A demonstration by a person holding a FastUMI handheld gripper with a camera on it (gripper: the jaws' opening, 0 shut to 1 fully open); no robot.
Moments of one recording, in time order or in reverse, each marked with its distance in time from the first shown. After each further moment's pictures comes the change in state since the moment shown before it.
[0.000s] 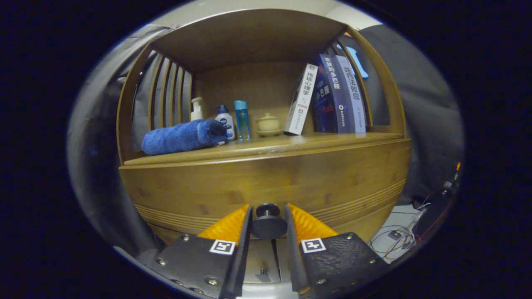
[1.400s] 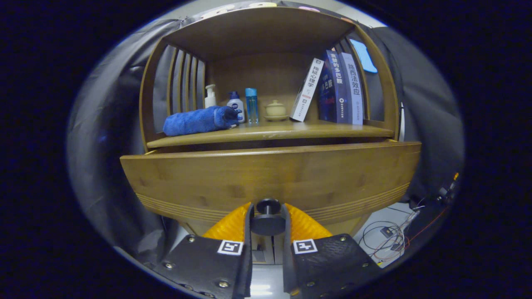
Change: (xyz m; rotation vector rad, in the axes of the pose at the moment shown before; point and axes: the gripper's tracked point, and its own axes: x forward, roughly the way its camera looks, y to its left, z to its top) arm -0.077 -0.009 -0.013 -0.070 0.137 0.062
